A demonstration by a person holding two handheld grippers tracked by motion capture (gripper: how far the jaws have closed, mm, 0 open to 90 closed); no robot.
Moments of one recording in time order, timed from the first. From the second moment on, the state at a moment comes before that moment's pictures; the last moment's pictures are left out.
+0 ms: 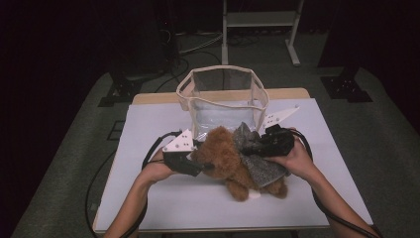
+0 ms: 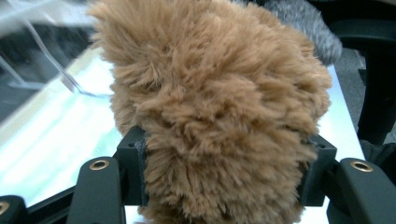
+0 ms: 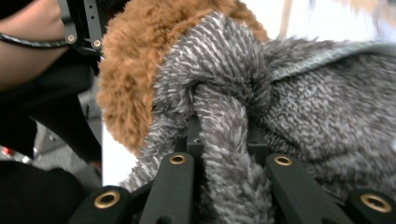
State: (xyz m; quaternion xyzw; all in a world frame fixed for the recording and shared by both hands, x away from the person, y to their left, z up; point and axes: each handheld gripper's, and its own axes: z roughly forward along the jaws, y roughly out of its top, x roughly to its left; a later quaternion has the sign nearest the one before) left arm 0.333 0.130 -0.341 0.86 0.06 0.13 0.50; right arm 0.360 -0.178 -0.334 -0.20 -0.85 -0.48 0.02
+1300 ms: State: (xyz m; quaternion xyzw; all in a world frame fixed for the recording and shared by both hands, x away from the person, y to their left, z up) left arm 0.338 0.059 -0.277 0.87 -0.03 0.16 0.46; right arm 0.355 -0.167 -0.228 -0.14 -0.91 -0.39 -0.07
